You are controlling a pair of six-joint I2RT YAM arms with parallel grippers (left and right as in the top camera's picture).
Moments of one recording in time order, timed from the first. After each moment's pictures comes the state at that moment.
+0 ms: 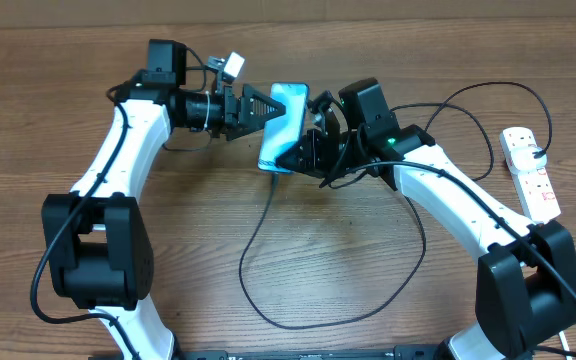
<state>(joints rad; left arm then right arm) -0.07 1.94 1.52 -0.71 1.16 -0.21 0.44 1.75 1.24 -0.41 -0.77 0.60</state>
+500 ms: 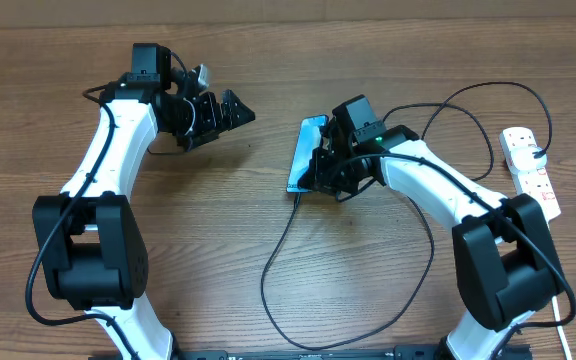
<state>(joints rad) -0.02 1.94 1.52 -0.80 0.60 -0.29 0.44 1.87 1.24 -0.60 -0.56 0.60</state>
